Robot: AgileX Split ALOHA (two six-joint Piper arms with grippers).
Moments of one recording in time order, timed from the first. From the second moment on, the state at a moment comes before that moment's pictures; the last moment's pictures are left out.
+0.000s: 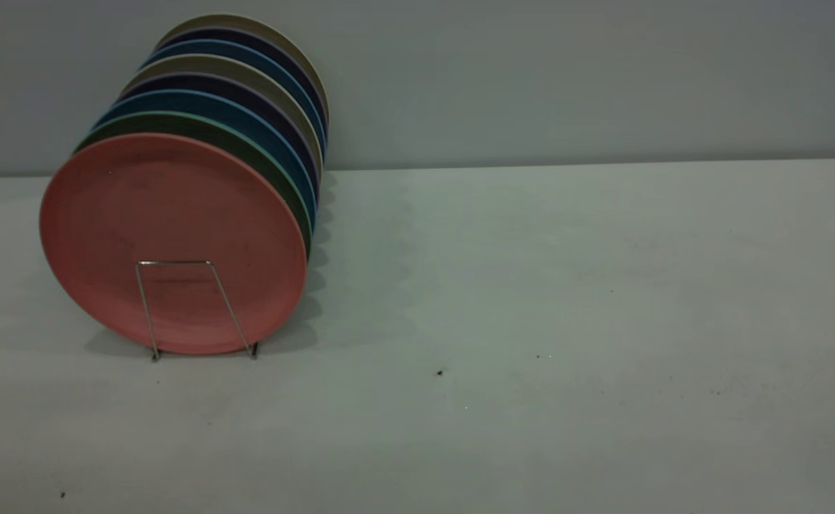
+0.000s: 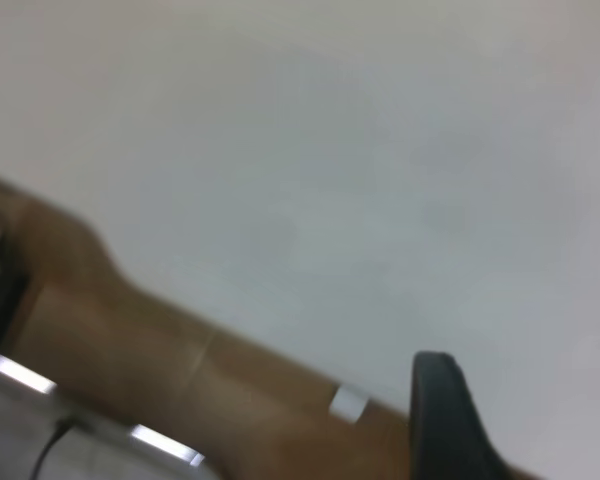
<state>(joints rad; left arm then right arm) 0.11 0.15 -0.49 -0.17 1.14 0.21 0.21 0.28 -0.48 0.08 1.13 -0.25</state>
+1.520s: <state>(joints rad) 0.11 0.04 -0.49 -0.17 1.14 0.21 0.02 0.05 -0.47 0.01 1.13 -0.16</state>
